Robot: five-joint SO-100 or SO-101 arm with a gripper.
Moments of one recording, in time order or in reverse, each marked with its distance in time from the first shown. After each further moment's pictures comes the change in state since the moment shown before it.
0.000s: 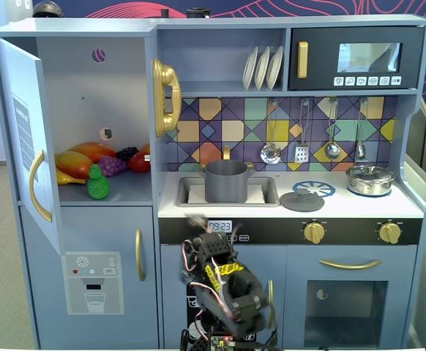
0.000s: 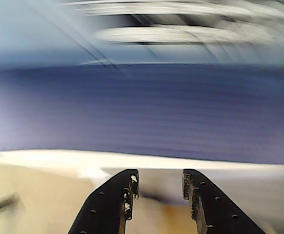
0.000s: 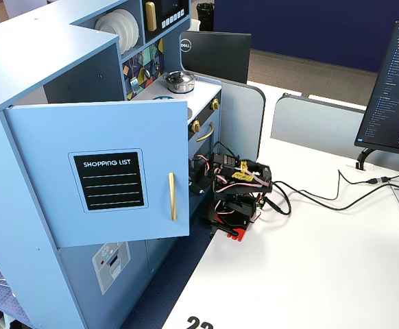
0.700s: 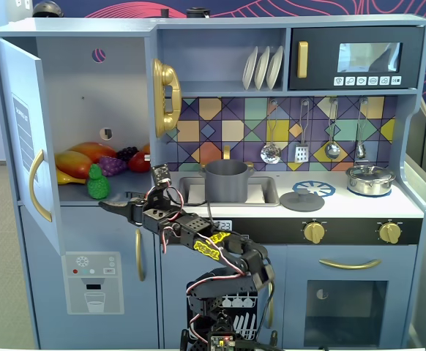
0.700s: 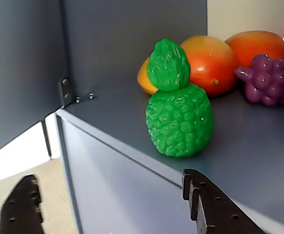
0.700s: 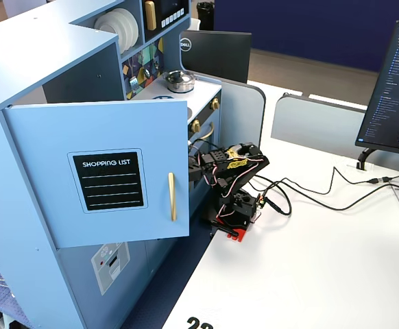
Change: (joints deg) arm -18.5 -27.3 -14.8 -66.1 -8.5
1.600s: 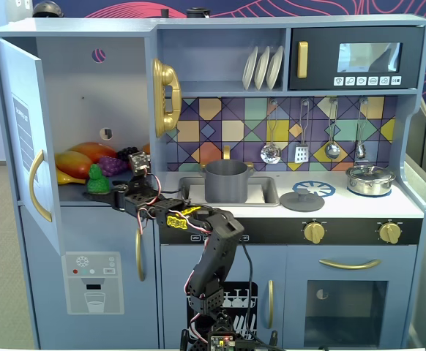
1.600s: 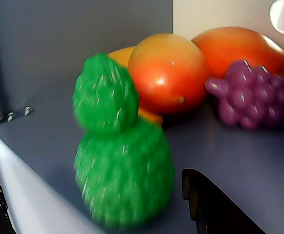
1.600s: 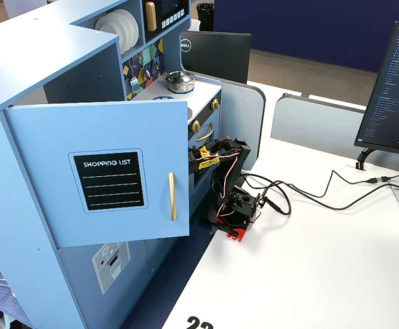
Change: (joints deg) arm 4.6 -38.7 -26.3 -10.8 -2.1
